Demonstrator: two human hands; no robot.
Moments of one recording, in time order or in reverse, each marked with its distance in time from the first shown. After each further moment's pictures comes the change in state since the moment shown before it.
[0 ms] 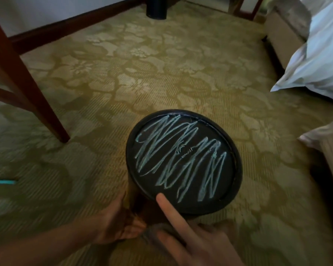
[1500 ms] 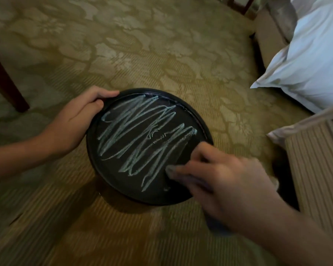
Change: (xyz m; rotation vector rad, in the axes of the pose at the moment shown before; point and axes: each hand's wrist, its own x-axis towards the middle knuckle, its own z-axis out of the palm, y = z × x) left_hand -0.071 0.116 0.047 0.685 0.386 1.323; right_hand 0.011 0.069 -0.074 -0.105 -0.242 0.184
